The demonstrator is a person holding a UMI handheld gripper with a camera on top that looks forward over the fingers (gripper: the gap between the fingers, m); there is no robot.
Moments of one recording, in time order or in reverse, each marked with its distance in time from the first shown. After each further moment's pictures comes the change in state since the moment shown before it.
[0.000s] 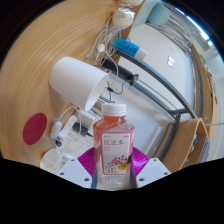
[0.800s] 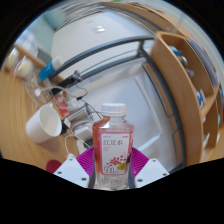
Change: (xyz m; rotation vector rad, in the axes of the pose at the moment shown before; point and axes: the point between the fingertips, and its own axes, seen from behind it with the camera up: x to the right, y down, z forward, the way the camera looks) arm -0.013 0.030 -0.015 -0.078 -0.112 0.959
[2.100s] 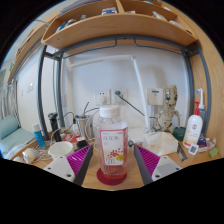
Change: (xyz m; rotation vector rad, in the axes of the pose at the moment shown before) arm -0.076 0.058 -0.024 -0.111 -0.177 1.191
